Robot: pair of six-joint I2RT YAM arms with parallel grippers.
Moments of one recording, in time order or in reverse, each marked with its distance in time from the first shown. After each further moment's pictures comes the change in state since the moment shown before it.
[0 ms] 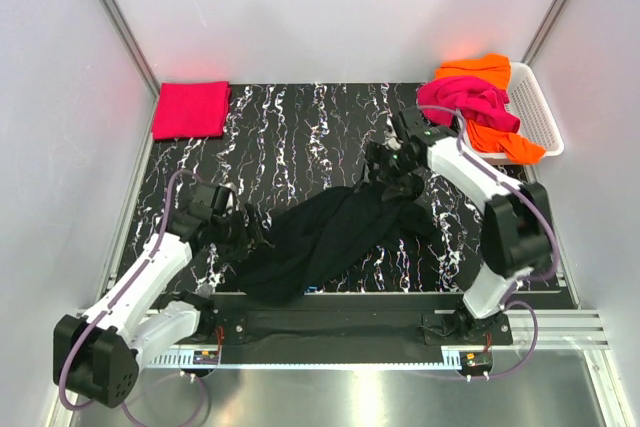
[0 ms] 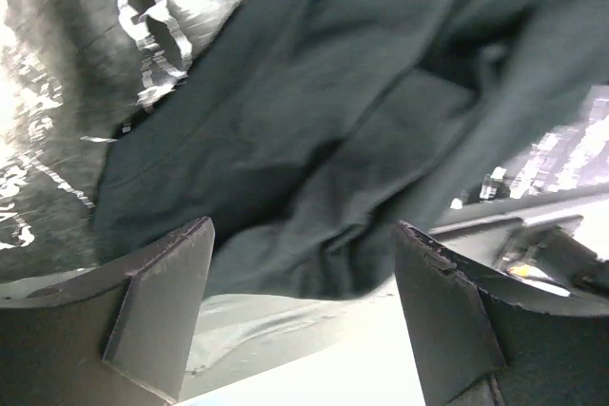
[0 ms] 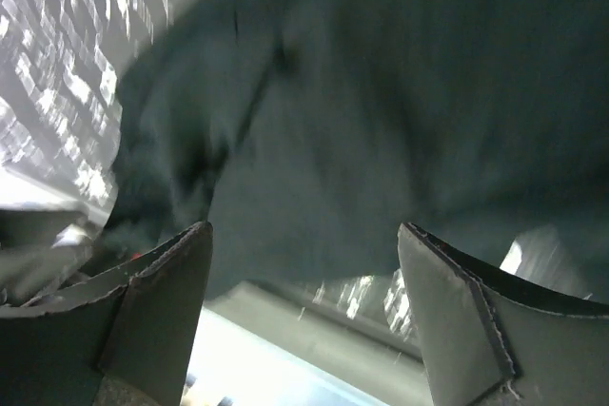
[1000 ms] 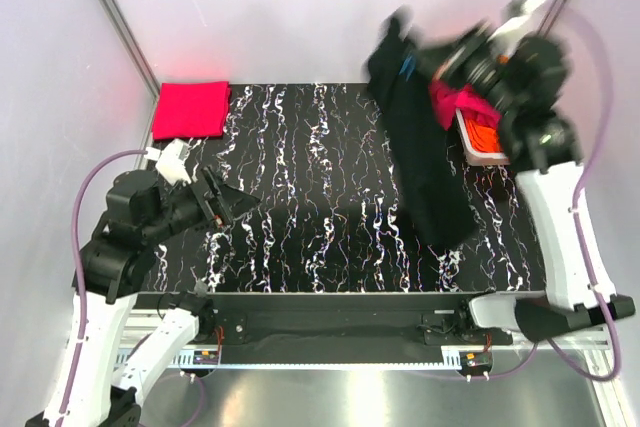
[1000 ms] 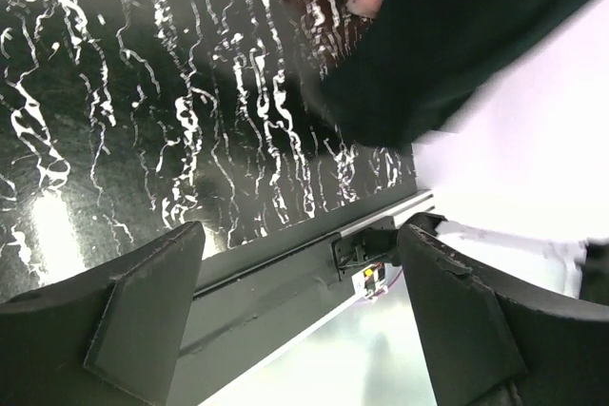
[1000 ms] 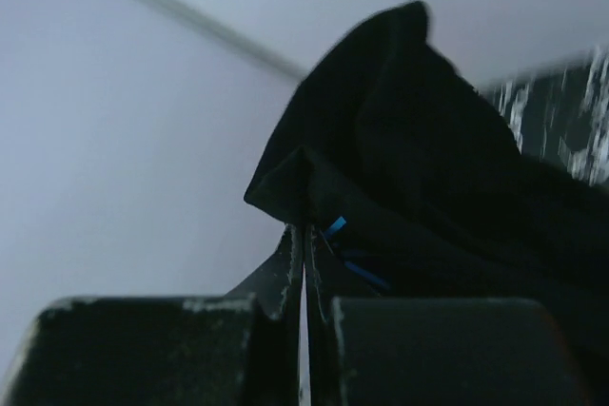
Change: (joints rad) left arm 0.064 -0.285 0.483 -0.122 0.172 -0.015; right arm -0.165 -0.341 0.574 0.346 0.086 0.410
